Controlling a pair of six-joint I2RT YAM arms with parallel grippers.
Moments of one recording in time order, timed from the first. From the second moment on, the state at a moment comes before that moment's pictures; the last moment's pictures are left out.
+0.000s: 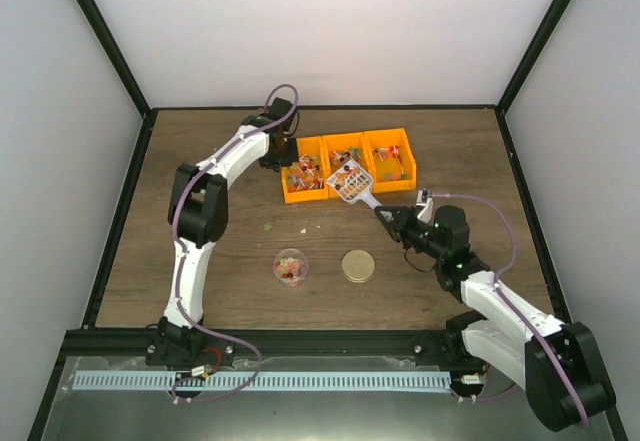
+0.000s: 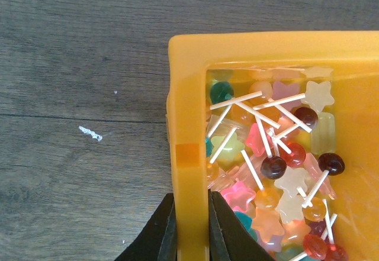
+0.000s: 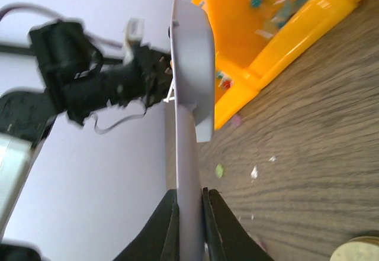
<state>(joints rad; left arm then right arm) -0.39 2.27 1.96 -0.87 -0.07 -0.50 0.33 0.96 0.32 0.35 -0.42 1.24</state>
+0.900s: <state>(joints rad) -0.39 2.27 1.96 -0.90 -0.04 -0.47 0.44 0.76 0.29 0.15 -0.84 0.82</state>
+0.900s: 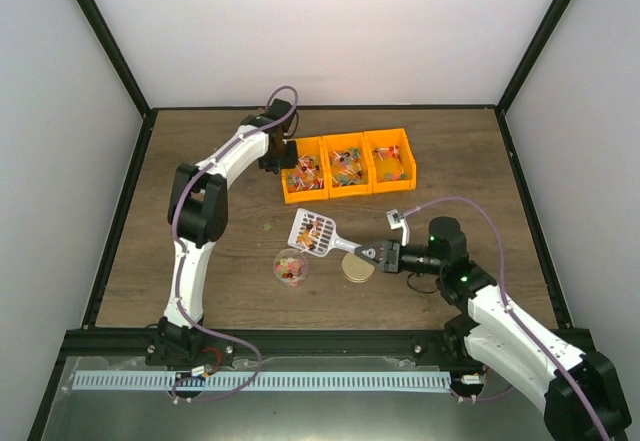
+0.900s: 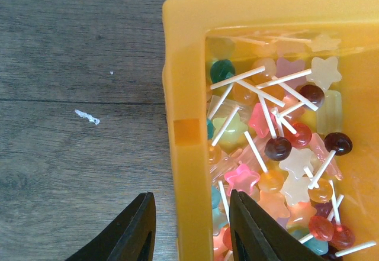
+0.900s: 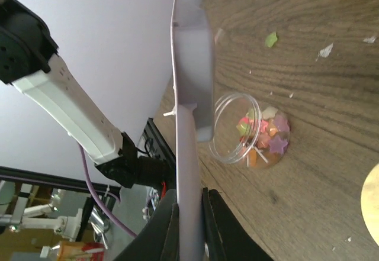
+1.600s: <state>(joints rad) -0.37 2.27 1.96 -0.90 -0.04 -0.47 0.68 0.86 0.45 -0.17 -0.56 0.58</state>
